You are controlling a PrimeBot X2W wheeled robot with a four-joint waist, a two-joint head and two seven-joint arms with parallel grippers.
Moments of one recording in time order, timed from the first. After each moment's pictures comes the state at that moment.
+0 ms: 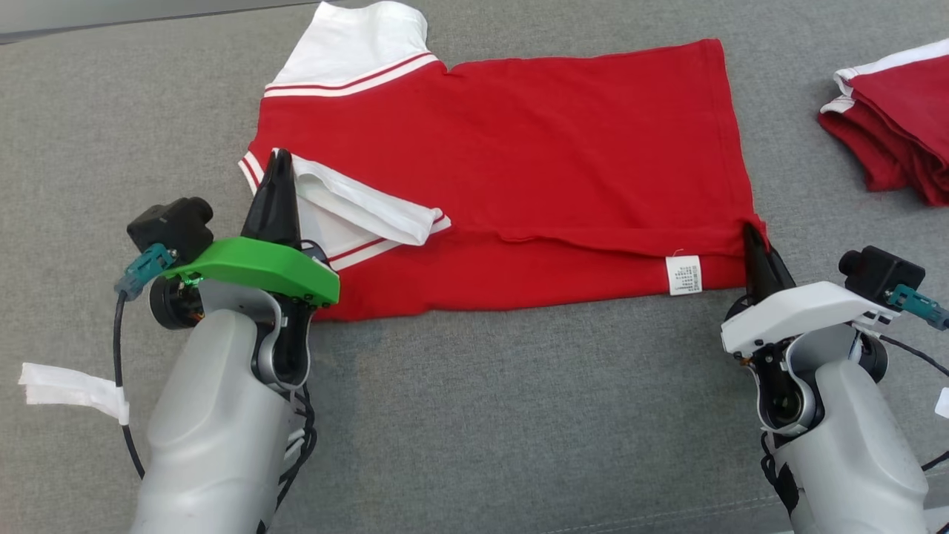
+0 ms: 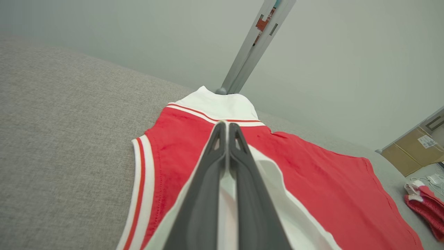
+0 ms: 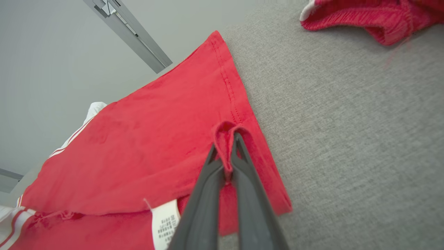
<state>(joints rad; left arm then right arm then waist) -0.64 0.05 -0.22 0.67 -0.65 -0.09 -0.26 -0.40 -0.05 -0.07 0.48 0.54 0.13 -0.08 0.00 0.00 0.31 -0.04</state>
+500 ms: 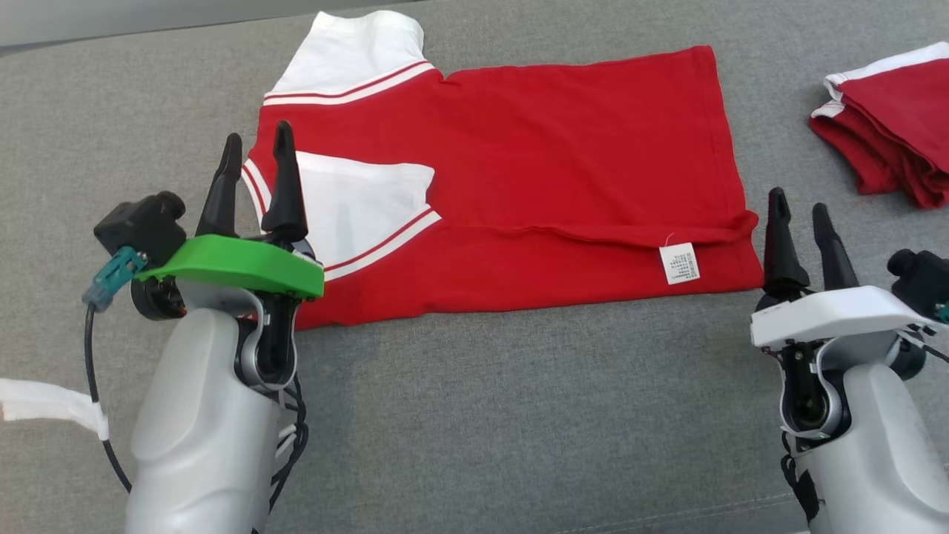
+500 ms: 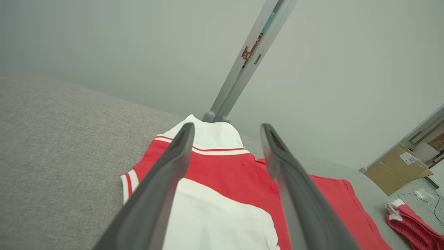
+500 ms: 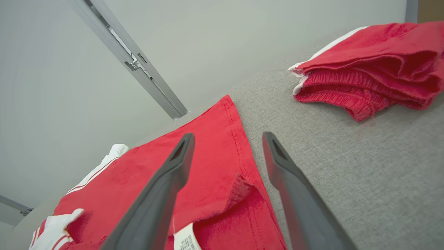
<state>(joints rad) -0.61 0.05 -0.16 0.56 -0.62 -0.12 -0.26 -0.34 -0.05 -0.10 0.33 0.53 0.13 -0.17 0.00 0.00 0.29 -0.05</state>
